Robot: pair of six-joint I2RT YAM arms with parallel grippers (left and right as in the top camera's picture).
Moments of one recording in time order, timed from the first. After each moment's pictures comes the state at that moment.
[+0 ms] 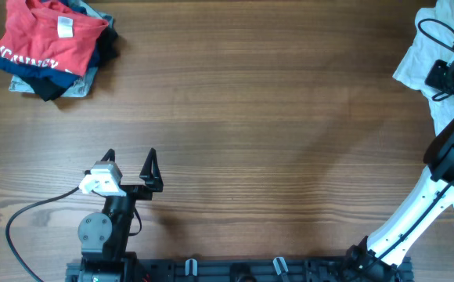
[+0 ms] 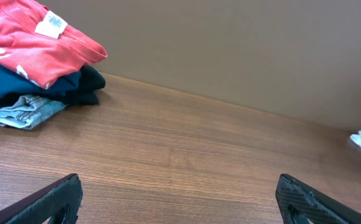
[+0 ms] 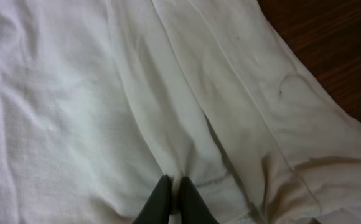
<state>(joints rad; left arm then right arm) -0.05 0.01 0.01 -0.07 0.06 -0.30 -0.56 2.39 1.85 -0.47 0.02 -0.09</state>
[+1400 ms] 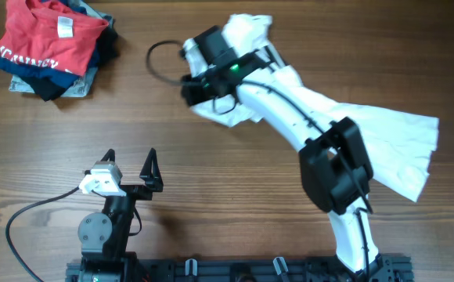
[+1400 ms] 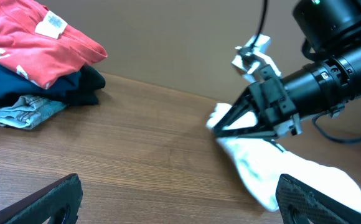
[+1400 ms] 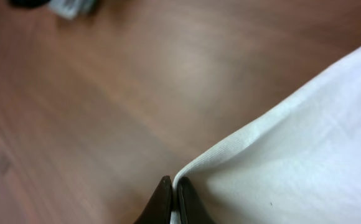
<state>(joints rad) -0.05 0.01 0.01 -0.07 0.06 -0.30 0.65 2.21 1.85 -0.62 -0.39 0.28</state>
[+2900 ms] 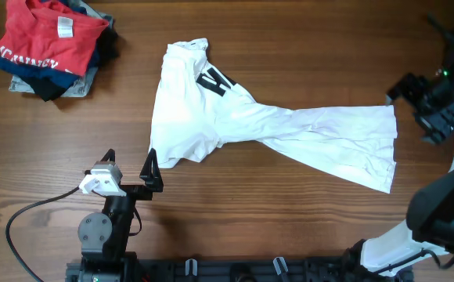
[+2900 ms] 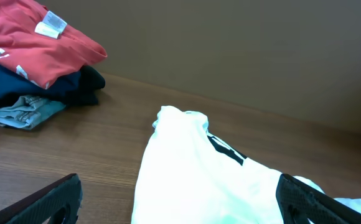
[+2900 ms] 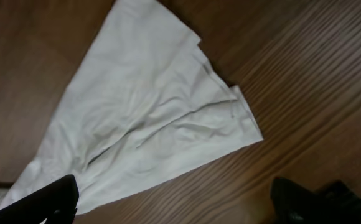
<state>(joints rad) -0.05 0.01 0.01 -0.07 0.06 -0.30 -0.36 1.80 1.68 -1.44 0.00 0.53</state>
